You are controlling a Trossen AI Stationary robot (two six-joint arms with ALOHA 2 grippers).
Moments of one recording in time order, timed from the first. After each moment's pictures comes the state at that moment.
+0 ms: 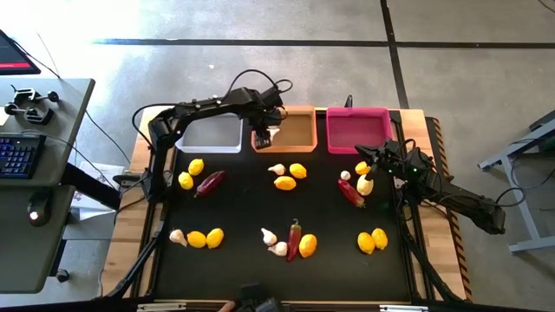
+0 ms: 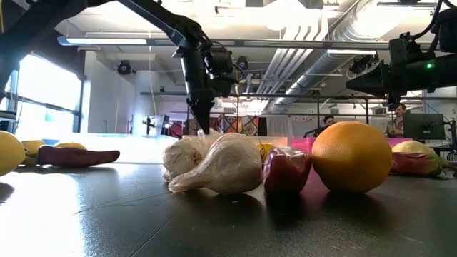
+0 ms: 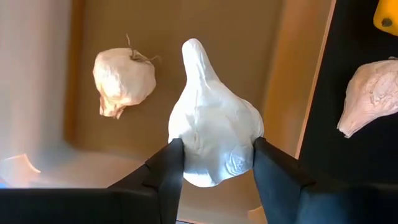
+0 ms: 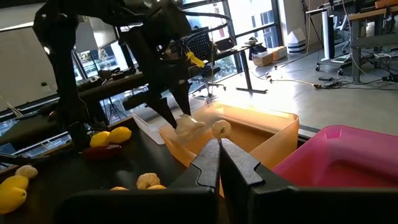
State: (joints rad) left arm 0.54 2.05 1.71 -0.98 0.01 0.38; right arm -0.47 0.03 0.01 0.02 0.07 0.25
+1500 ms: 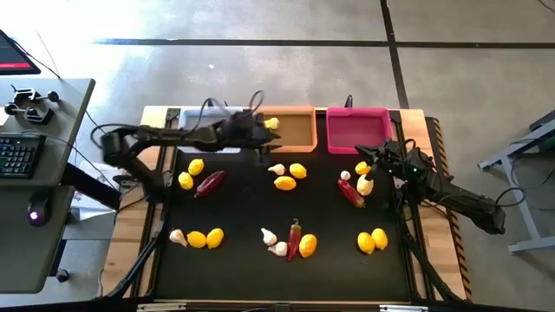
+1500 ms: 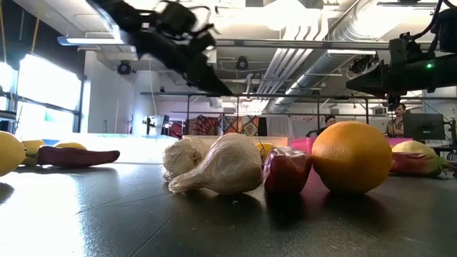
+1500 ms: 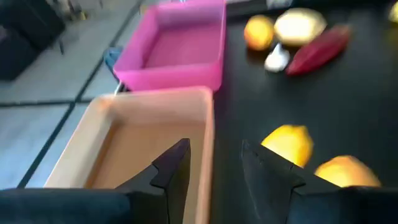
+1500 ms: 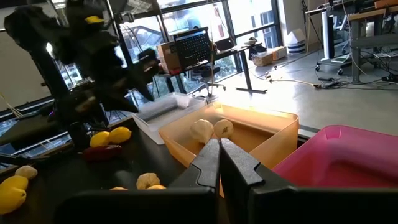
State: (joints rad) left arm 0.36 1.56 0.91 0.18 0.08 0.32; right arm -0.46 0.03 0.01 0.02 0.07 0.25
